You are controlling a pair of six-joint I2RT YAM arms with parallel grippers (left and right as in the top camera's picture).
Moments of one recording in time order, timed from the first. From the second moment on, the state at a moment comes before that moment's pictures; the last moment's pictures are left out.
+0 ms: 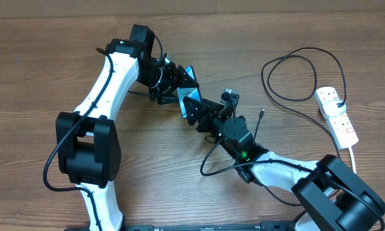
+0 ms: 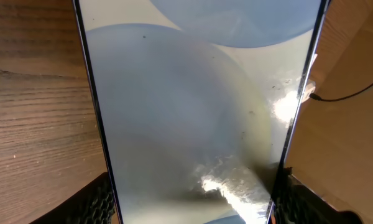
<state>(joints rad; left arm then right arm) -0.20 2.06 1.72 -1.10 0.75 -0.55 0.70 1.66 0.55 0.92 0.10 0.88</state>
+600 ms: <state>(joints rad) -0.20 2.06 1.72 -1.09 0.75 -0.55 0.71 1.78 0.64 0.92 0.10 0.88</state>
